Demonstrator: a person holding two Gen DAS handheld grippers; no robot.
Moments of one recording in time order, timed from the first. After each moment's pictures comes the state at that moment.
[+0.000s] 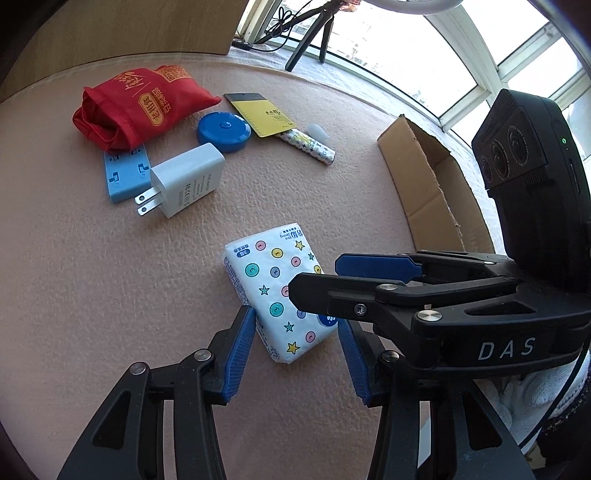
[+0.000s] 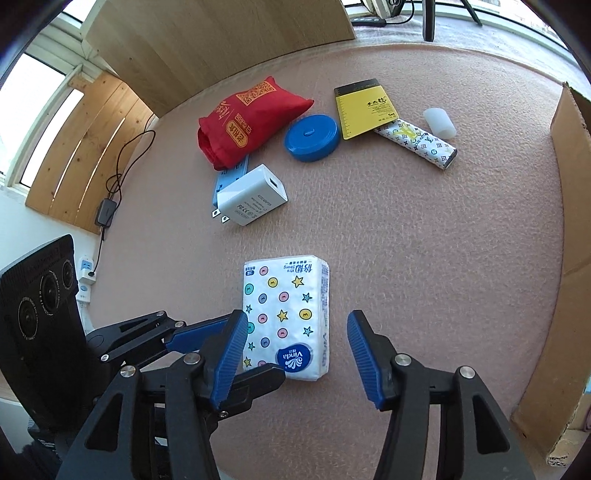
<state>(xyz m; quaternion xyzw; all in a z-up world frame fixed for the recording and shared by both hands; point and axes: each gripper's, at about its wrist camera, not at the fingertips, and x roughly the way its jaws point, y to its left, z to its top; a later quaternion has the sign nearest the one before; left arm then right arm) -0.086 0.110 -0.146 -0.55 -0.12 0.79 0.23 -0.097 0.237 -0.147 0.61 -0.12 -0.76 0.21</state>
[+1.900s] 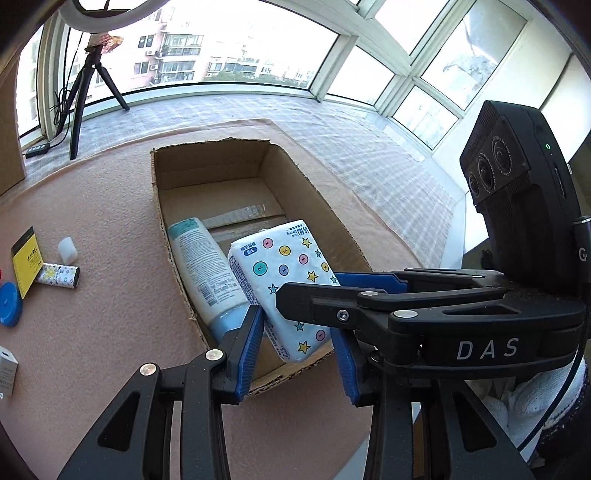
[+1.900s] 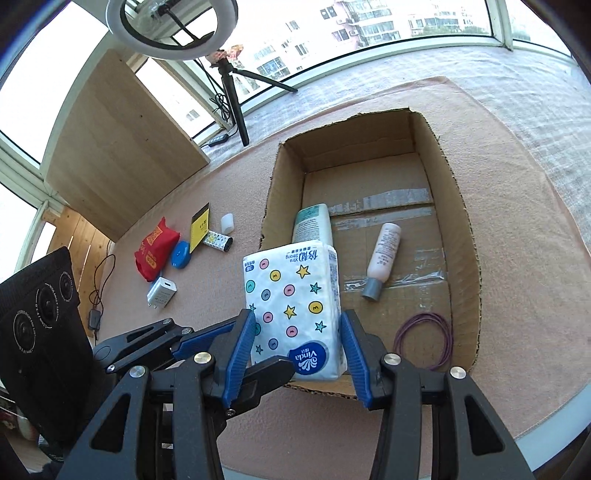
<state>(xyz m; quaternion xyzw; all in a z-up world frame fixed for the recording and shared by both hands) -0.089 0.350 -0.070 -0.48 0.00 0.77 0.41 -0.029 0.469 -0.077 0.51 -0.24 -0.82 0.04</state>
